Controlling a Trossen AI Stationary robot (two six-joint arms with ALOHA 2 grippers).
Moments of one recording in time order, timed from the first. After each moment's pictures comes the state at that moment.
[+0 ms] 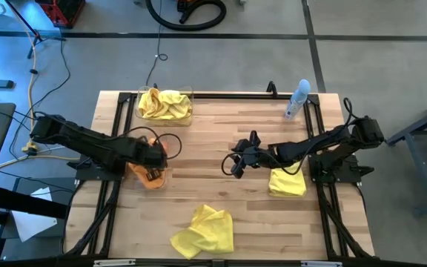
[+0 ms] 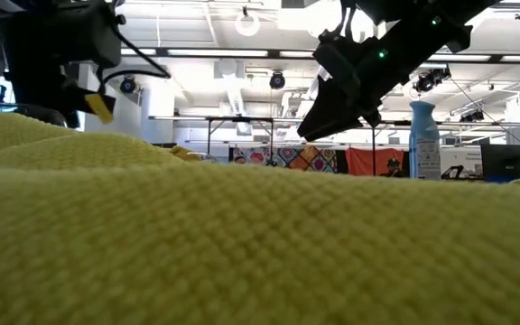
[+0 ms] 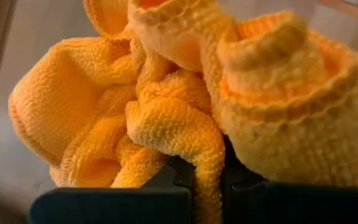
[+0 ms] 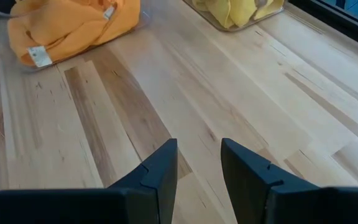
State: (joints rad) left arm -0.13 1.21 0.56 -0.85 -0.28 -0.53; right arm 0.12 1.53 0.80 0.03 0.45 0.44
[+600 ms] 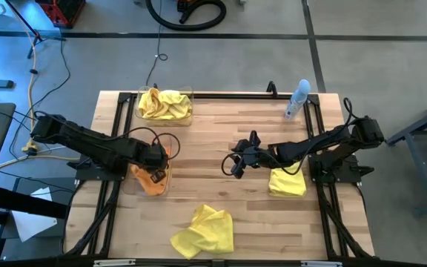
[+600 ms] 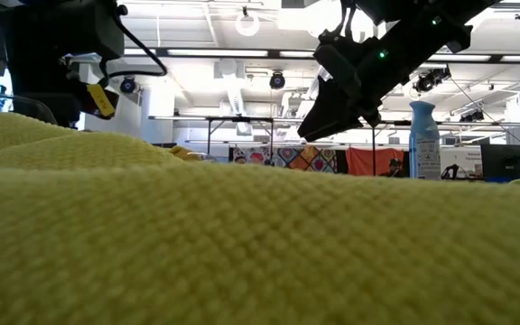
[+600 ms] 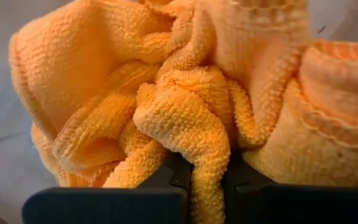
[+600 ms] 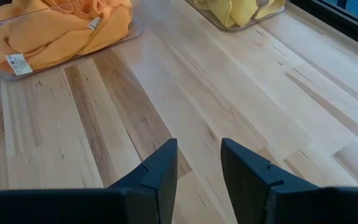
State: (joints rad) left arm -0.15 1.21 0.60 -0.84 -0.17 -0.79; right arm 0.12 1.53 0.81 0.03 0.45 0.44
